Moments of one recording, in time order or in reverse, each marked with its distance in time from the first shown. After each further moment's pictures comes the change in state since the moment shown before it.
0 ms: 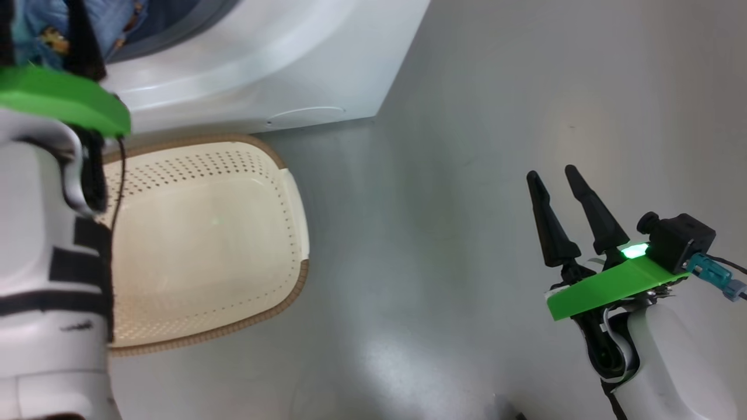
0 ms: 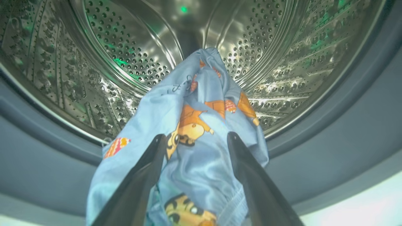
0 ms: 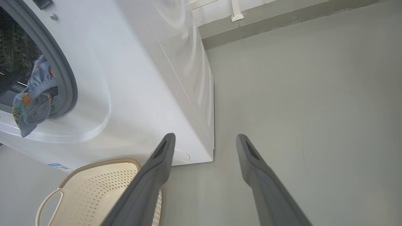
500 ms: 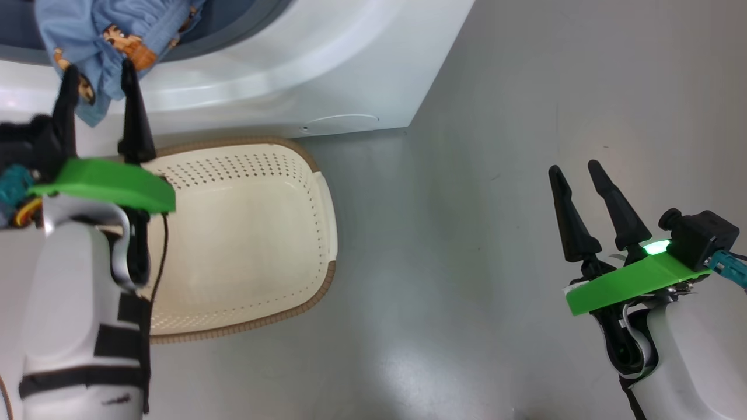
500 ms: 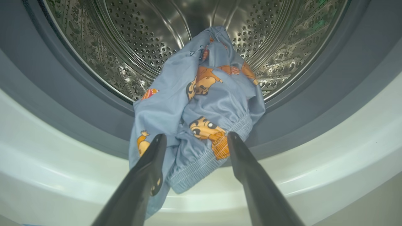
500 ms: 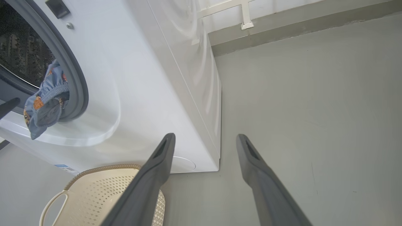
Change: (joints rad) left arm 0.245 -0.047 -0.019 -0.185 -0.018 -0.001 0.000; right arm 0.001 -0.036 -0.030 -0.005 -0.003 0.000 0.000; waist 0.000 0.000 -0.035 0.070
